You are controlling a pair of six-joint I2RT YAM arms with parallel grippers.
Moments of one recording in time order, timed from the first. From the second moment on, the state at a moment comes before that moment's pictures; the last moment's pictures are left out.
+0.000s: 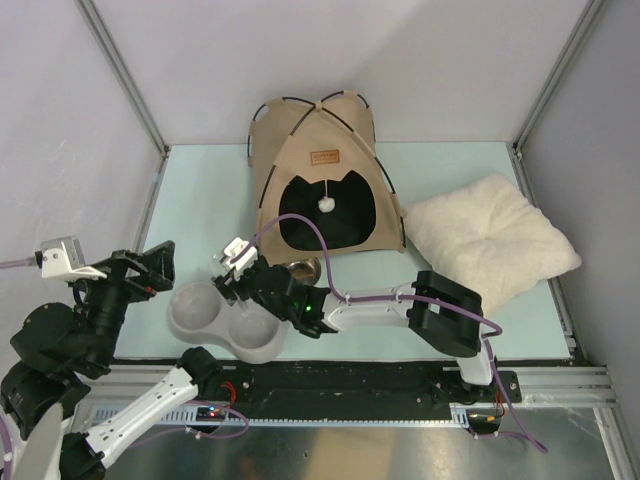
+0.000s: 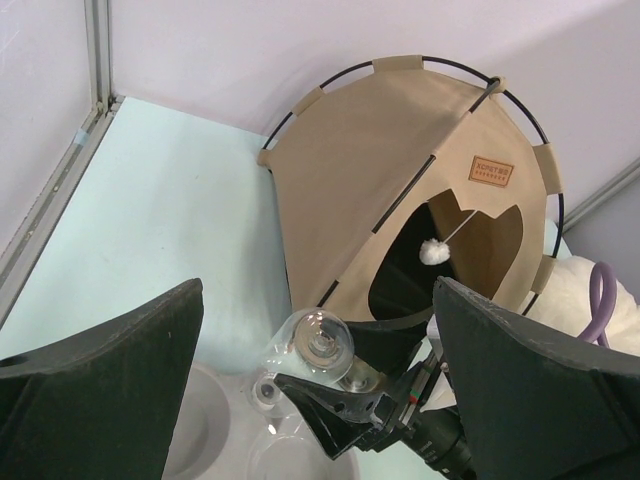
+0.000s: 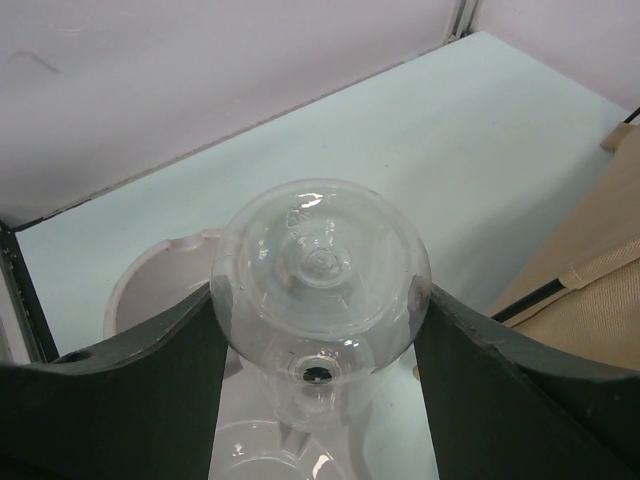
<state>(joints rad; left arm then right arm) -0.71 0.38 1.27 -0.90 -0.68 -0.38 1.31 1.98 1.36 0.57 0.39 0.00</state>
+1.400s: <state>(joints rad) -0.71 0.38 1.27 -0.90 -0.68 -0.37 1.34 2.01 1.35 0.42 0.41 0.04</state>
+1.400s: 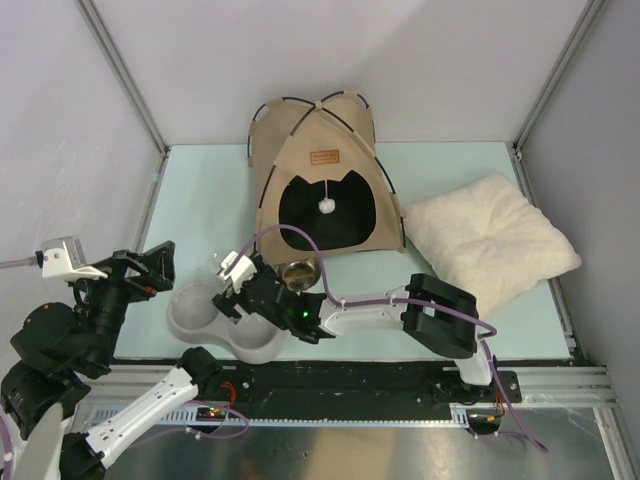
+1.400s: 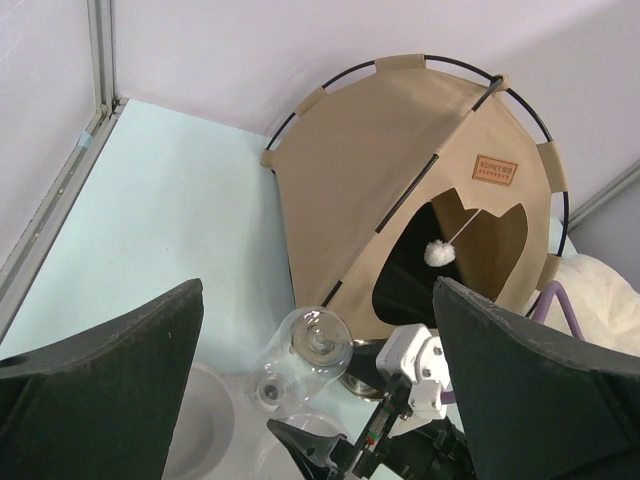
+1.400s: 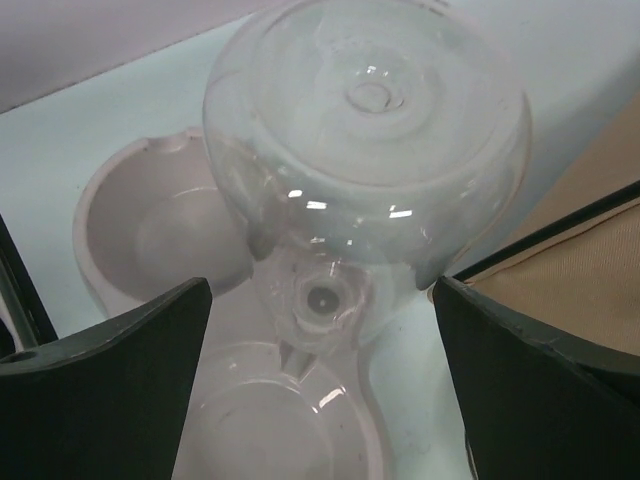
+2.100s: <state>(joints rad) -0.71 0.41 1.25 -0.90 -0.68 -0.37 1.30 1.58 1.04 0.23 0.40 0.21</state>
